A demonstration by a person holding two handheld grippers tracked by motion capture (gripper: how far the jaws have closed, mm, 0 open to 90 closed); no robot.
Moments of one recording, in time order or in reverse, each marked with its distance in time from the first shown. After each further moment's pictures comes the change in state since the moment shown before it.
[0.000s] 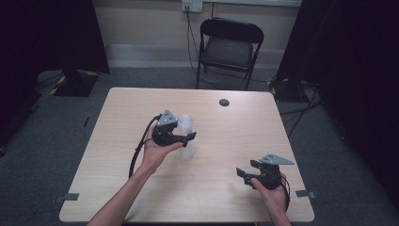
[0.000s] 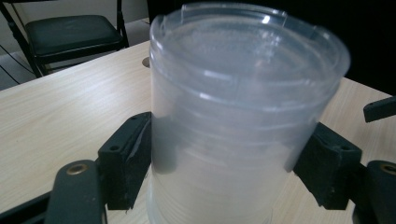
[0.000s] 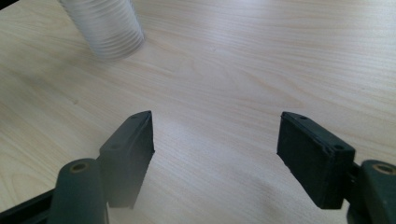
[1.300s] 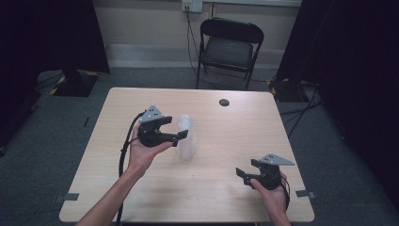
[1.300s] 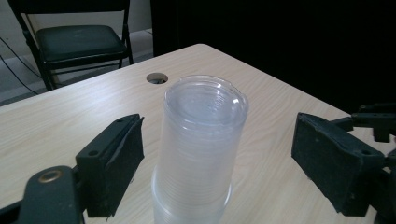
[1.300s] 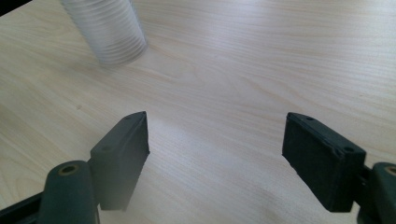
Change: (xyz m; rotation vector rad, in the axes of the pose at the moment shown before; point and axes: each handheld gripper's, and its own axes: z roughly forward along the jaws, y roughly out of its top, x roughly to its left) left arm -0.009 0.029 -0.056 -0.042 0.013 -0.046; right arm 0.004 0.002 -0.002 -0.024 -0.006 -0.006
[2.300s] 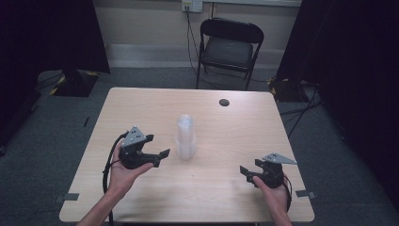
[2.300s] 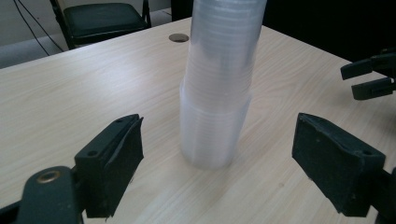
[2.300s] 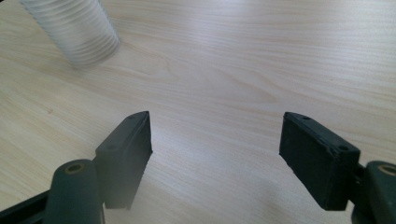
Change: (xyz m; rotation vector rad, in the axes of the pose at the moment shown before) left arm 0.000 -0.051 -0.046 0.054 0.066 0.020; right arm -0.011 -0.003 0.001 0.018 -0.059 0.053
